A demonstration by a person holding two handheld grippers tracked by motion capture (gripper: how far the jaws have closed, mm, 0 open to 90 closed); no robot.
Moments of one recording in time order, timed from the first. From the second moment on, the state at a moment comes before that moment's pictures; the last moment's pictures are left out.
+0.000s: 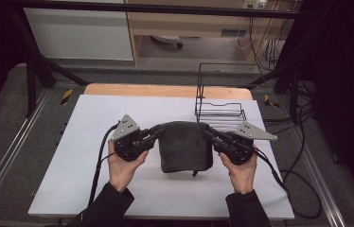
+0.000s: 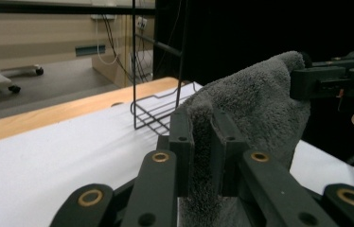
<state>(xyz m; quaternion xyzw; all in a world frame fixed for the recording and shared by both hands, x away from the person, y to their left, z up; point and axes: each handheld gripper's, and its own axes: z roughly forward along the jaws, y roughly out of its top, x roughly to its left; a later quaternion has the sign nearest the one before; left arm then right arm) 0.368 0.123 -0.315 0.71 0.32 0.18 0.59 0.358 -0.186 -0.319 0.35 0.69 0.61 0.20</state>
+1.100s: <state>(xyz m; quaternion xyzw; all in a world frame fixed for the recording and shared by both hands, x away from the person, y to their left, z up) 0.387 0.064 -0.260 0.67 0.28 0.20 0.66 0.345 -0.227 -0.270 0.35 0.61 0.65 0.30</state>
